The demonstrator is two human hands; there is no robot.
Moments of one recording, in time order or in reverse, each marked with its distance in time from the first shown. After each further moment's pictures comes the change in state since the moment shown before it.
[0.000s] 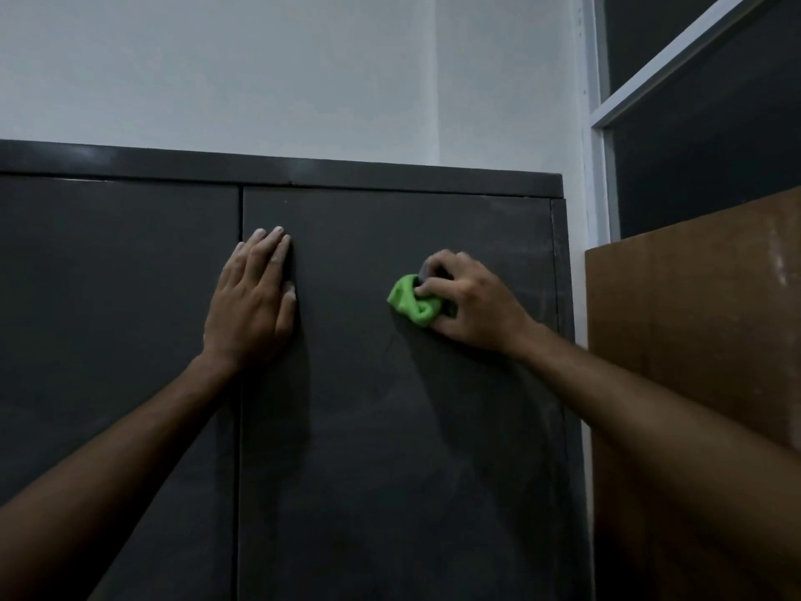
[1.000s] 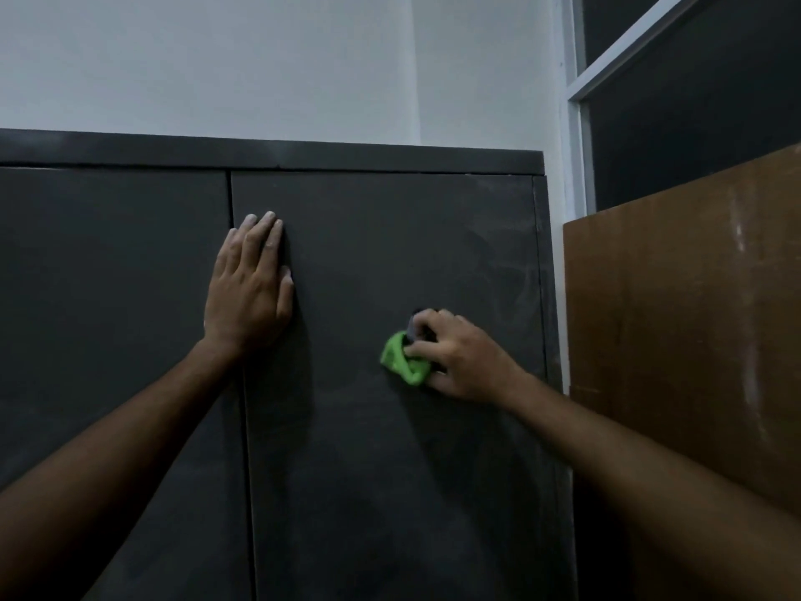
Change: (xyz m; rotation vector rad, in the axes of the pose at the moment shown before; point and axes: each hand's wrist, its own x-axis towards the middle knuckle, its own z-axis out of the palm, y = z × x) left_hand 0.001 0.001 0.000 -0.007 -0.032 -0.001; right_hand -0.070 -0.059 0.023 0.068 -0.156 0.006
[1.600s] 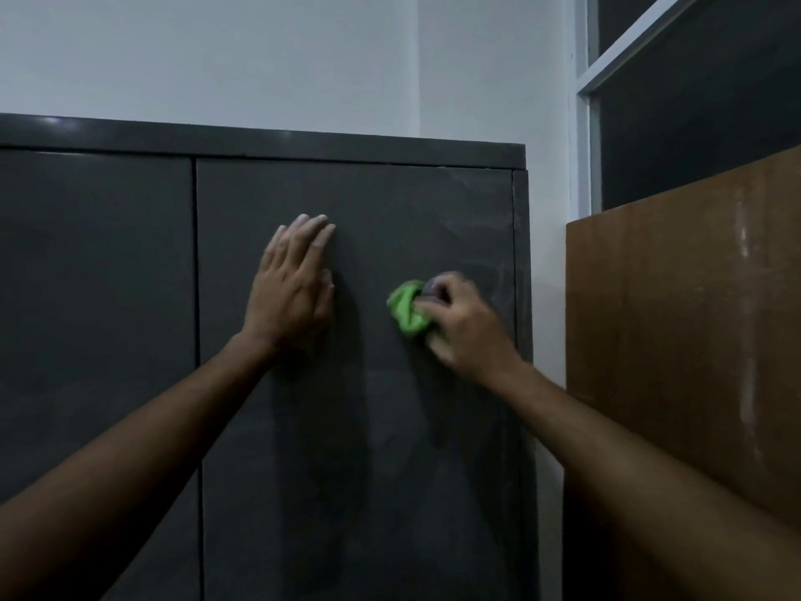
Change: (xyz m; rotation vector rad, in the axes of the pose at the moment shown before) left_hand 0.011 0.094 0.018 -0.076 -0.048 0.063; right_hand -0.019 0.046 -0.019 0.029 0.182 0.210
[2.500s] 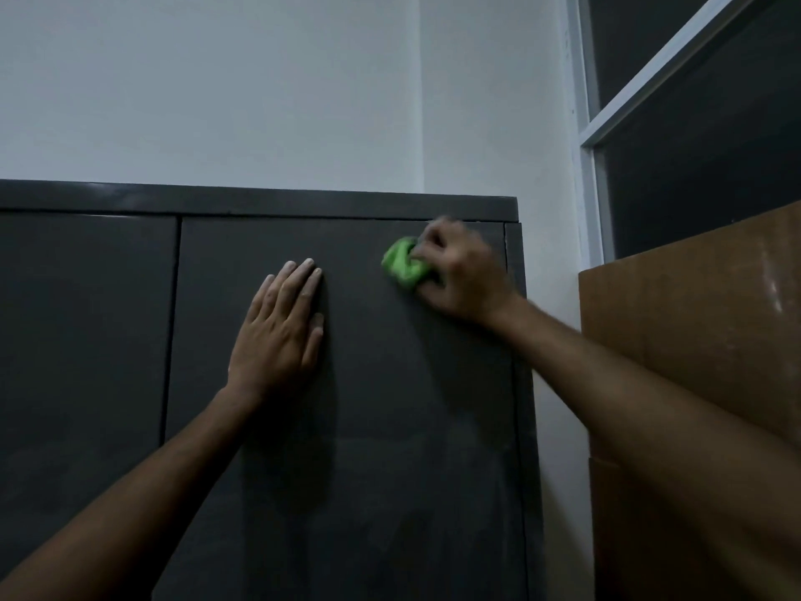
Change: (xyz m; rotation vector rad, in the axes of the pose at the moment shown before) left_hand 0.014 -0.004 0.028 0.149 0.042 -0.003; right_hand 0.122 0.074 -0.035 -0.174 0.191 -0.235
